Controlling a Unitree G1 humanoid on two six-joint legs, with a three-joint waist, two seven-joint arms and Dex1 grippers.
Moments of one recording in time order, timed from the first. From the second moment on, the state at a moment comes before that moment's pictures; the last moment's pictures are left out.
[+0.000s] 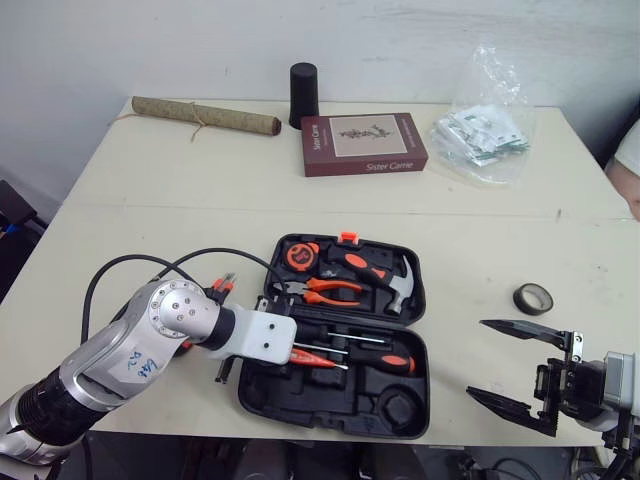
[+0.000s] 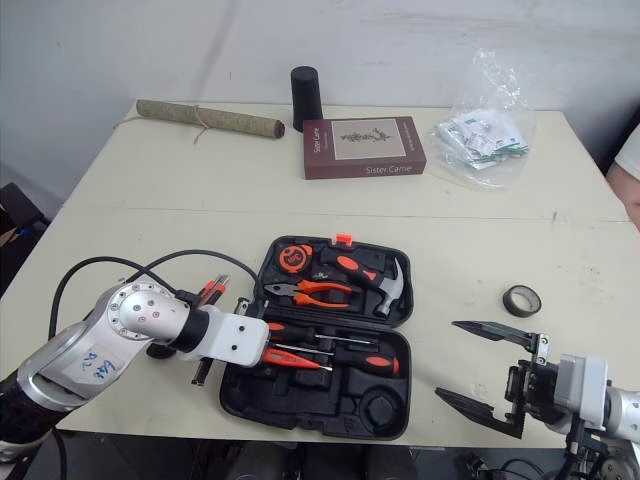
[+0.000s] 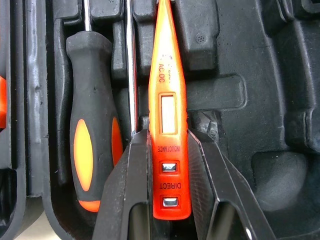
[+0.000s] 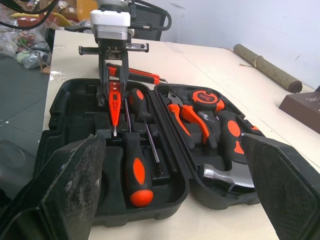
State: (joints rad) left arm -0.44 0.97 -0.45 -0.61 0.02 0.61 -1.15; right arm 0.37 -0.66 -0.44 -0.33 0.69 -0.22 1.38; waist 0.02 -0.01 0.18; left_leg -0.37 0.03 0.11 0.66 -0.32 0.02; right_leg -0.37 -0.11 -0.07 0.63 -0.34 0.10
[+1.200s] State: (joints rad) left arm -0.29 0.89 -0.03 -0.39 -0.37 0.35 -1.36; right arm 0.30 -0.67 -0.36 -0.39 0.67 -0.13 1.27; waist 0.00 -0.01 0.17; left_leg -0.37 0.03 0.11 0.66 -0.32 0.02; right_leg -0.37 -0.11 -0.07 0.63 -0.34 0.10
